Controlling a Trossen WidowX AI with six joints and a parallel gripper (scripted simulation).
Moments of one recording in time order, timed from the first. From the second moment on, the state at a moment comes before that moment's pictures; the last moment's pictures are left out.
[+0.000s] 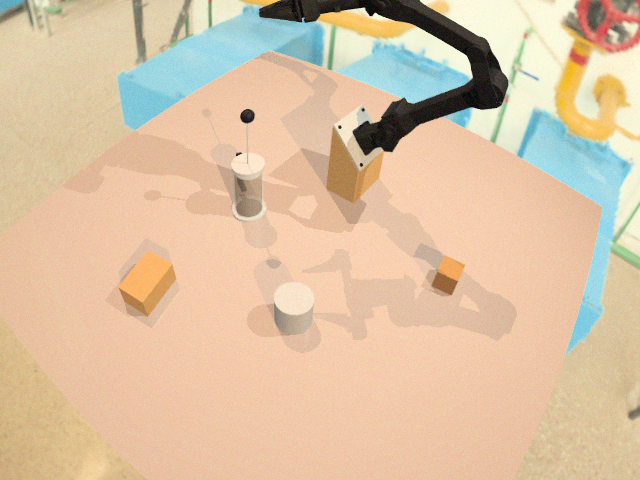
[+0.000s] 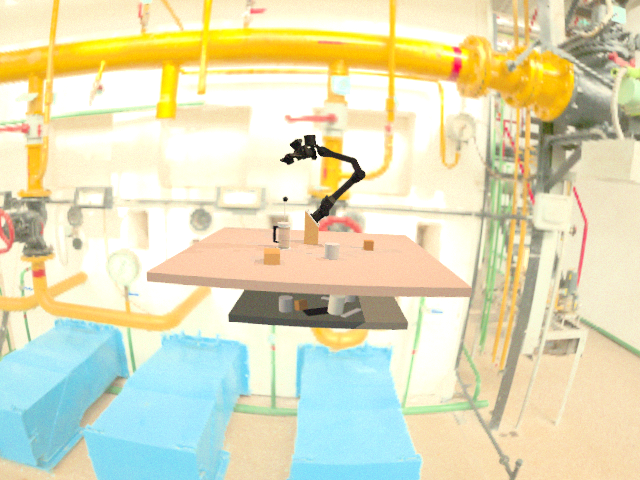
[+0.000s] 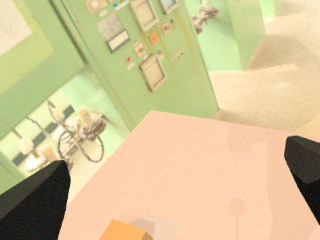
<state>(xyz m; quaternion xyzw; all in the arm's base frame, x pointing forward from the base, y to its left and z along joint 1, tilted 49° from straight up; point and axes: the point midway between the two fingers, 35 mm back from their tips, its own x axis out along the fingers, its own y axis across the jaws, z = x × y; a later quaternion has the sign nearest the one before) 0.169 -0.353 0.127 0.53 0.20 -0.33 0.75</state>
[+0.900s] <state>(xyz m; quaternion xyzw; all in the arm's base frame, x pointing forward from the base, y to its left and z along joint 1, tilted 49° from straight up) 0.192 -0.201 0.022 0.44 0.34 -0.13 0.82</state>
